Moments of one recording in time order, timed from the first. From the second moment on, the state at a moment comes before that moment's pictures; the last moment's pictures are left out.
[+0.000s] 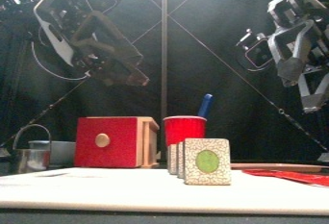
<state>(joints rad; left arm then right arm) -0.19 -0.10 0.91 -0.12 -0.47 0.03 0.23 -0.34 0.85 0.05 0.47 1.22</state>
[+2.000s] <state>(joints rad) -0.12 -0.17 0.94 -0.13 -0.56 0.02 0.02 -0.15 0.60 -0.07 0.43 0.29</state>
